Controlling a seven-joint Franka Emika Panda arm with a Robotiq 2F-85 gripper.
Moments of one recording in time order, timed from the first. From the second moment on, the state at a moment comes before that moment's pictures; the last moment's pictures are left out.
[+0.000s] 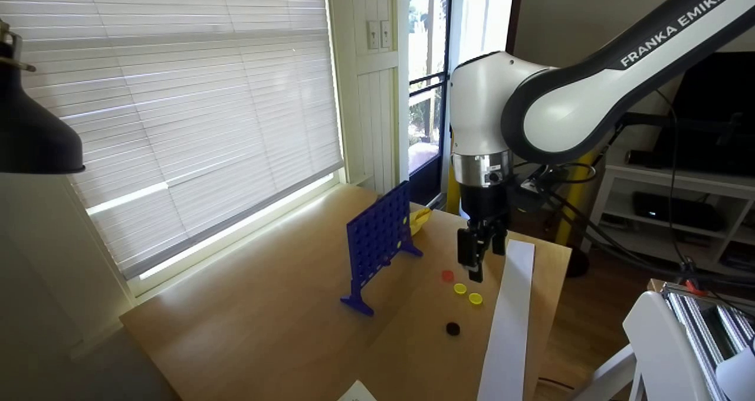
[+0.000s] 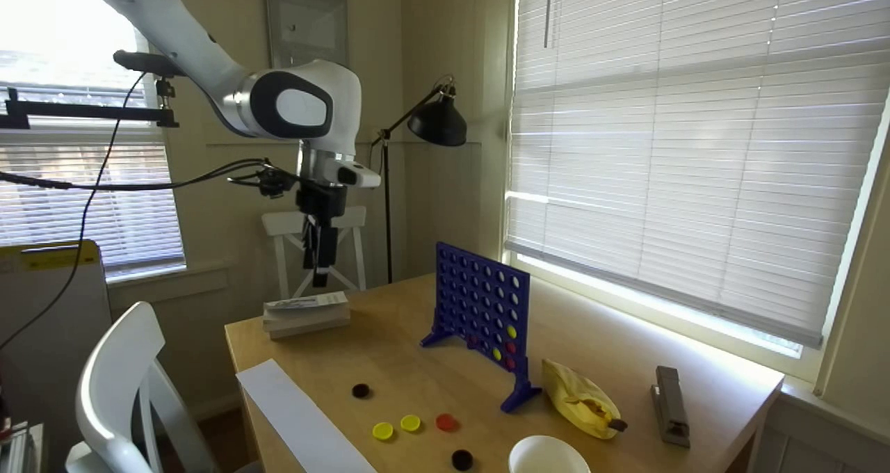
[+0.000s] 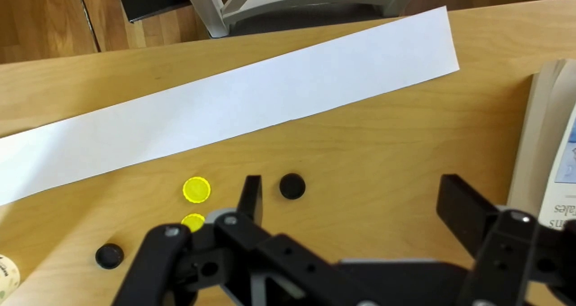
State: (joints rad) arm 0.02 -0.05 0.08 -2.35 0.08 2.16 0.33
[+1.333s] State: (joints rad) arm 0.01 0.34 -0.01 -2.16 0.08 2.20 0.31
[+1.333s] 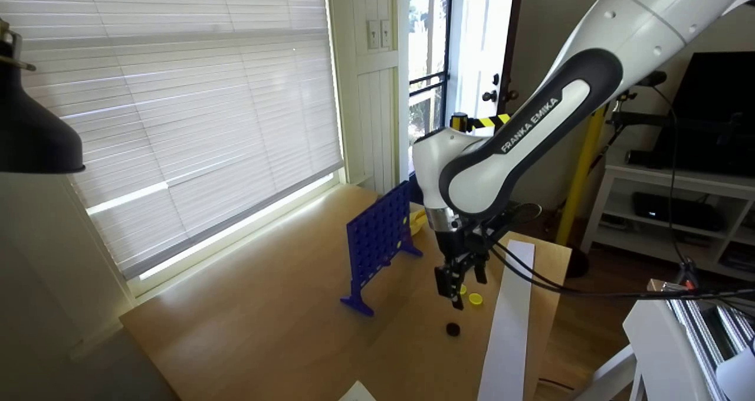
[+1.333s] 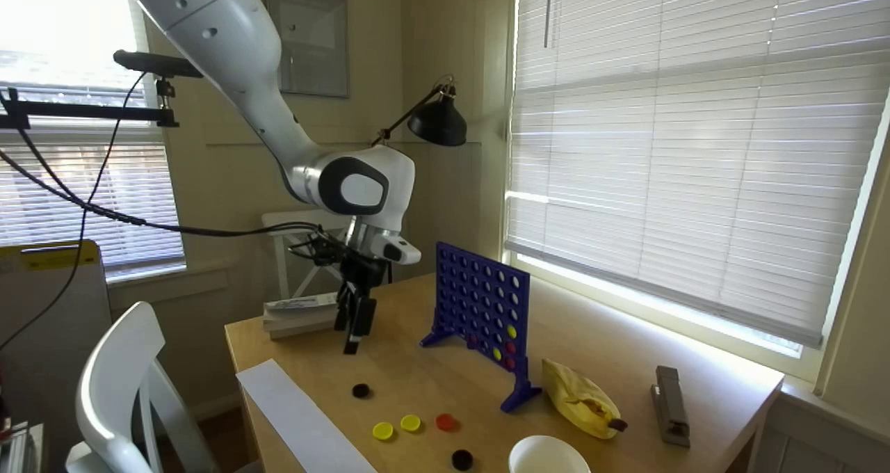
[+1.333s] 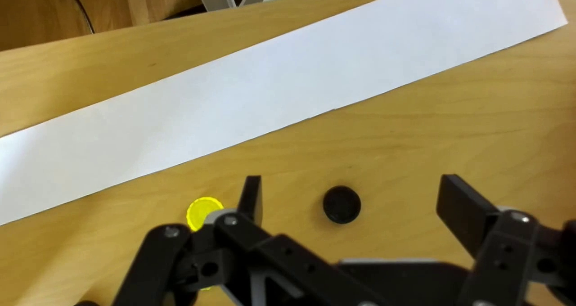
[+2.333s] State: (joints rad) arm 0.02 0.48 -0.01 -2.10 0.08 2.25 0.31
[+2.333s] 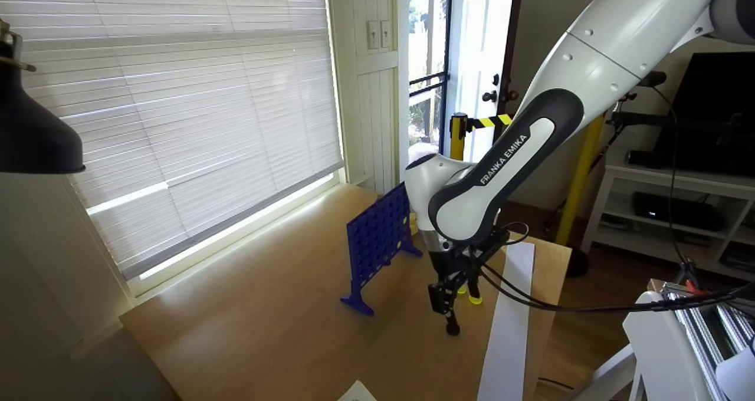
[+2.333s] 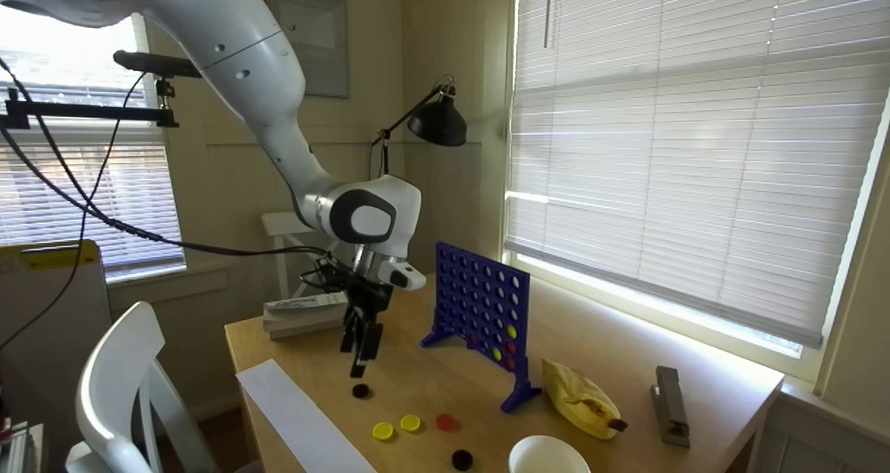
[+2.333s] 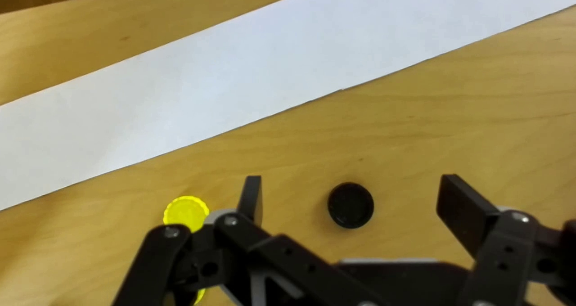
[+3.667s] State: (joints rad) arm 0.13 0.62 -0.06 -2.10 0.04 2.55 0.31
